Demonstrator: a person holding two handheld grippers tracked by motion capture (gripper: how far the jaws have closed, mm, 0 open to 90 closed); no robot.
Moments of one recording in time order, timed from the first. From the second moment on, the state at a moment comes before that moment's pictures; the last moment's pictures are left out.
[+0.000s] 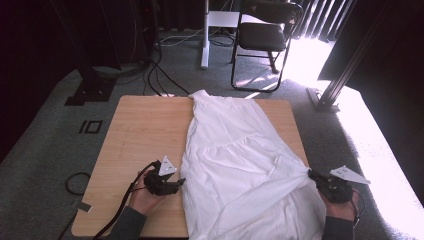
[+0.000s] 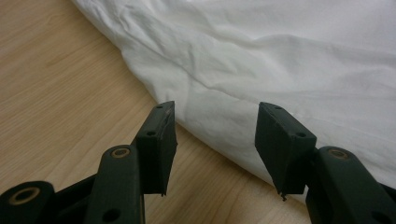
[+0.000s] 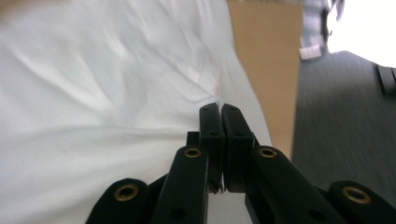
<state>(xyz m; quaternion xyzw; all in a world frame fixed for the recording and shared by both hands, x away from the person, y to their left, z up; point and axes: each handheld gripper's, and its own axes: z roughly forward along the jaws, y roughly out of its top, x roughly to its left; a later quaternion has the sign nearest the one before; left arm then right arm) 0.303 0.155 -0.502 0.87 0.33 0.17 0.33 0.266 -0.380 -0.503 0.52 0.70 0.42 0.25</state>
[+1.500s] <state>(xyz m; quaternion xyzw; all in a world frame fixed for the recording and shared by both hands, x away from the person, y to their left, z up) 0.325 0.137 -0.527 0.86 0.37 0.14 0.33 0.296 -0.366 -0.506 0.54 0.71 0.37 0.25</state>
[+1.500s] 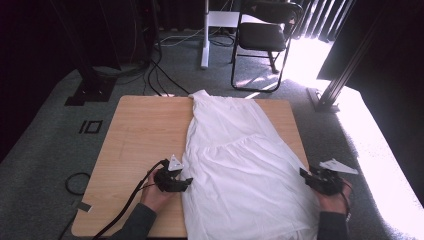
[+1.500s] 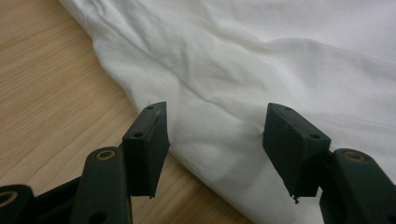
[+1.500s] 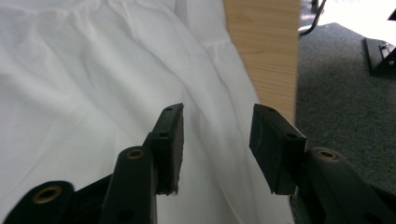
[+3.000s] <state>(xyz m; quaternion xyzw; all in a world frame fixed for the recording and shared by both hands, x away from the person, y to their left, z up) 0.358 0.126 -0.541 0.86 0.37 0.14 0.31 0.430 -0.342 -0.549 0.60 0.71 0.29 0.22</state>
